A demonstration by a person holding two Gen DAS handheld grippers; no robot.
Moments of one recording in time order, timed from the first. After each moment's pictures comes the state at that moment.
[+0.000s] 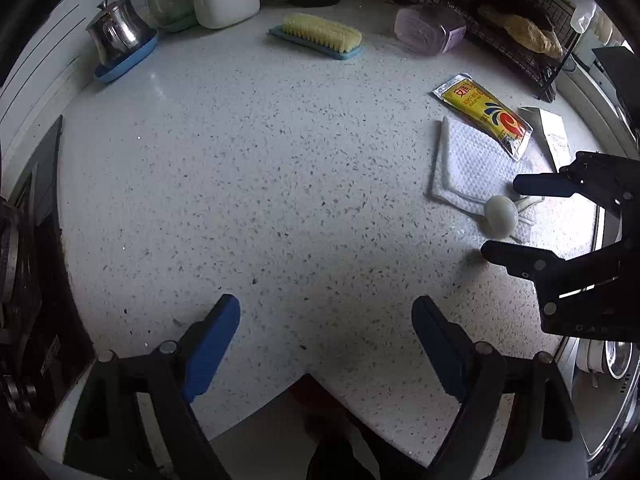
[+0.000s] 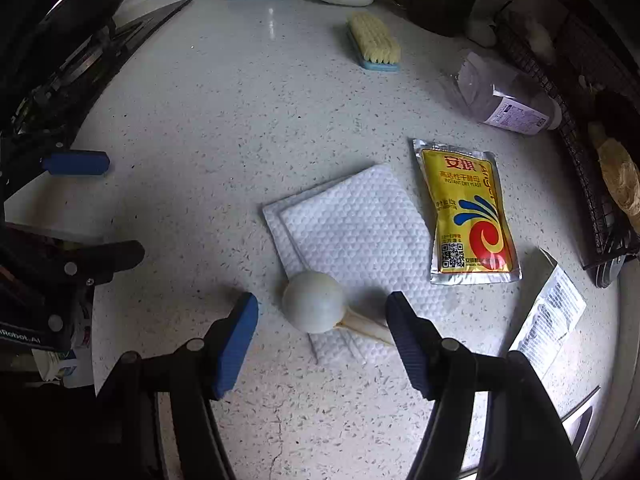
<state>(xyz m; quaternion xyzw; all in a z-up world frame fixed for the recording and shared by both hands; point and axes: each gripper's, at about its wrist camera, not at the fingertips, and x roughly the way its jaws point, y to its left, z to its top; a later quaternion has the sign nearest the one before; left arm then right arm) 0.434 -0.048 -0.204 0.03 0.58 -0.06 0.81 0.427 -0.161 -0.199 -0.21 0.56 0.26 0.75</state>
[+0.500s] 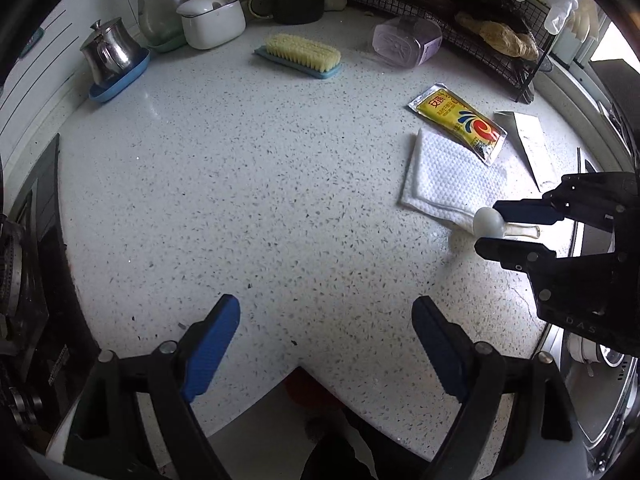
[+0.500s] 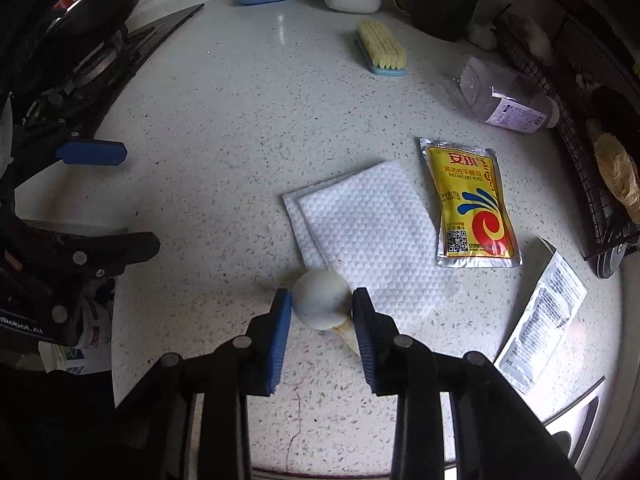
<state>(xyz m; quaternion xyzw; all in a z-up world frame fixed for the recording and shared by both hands) 0.426 -0.050 -0.182 0.04 0.56 -0.09 0.82 0.388 -0.163 -0.172 -0.18 0.56 0.25 0.77</state>
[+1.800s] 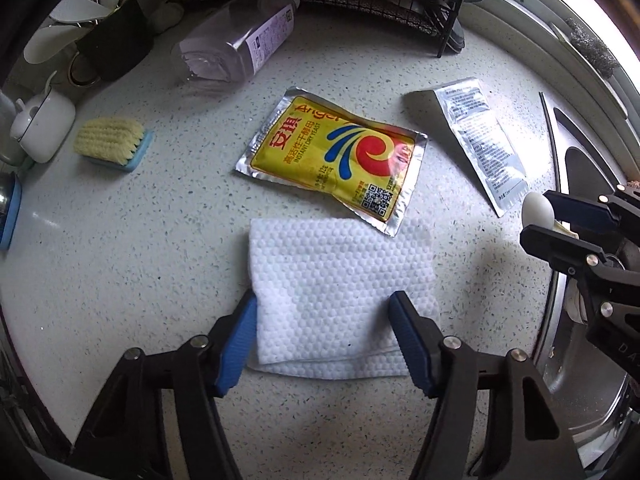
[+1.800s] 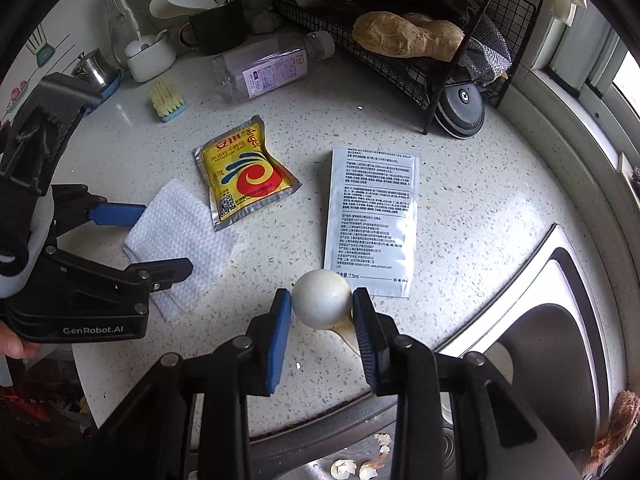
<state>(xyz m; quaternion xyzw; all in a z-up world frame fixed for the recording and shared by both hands) 0.515 -0.203 -0.214 0.16 0.58 -0.22 0.77 0.410 -0.310 -0.155 -0.01 0.57 0.04 0.82</state>
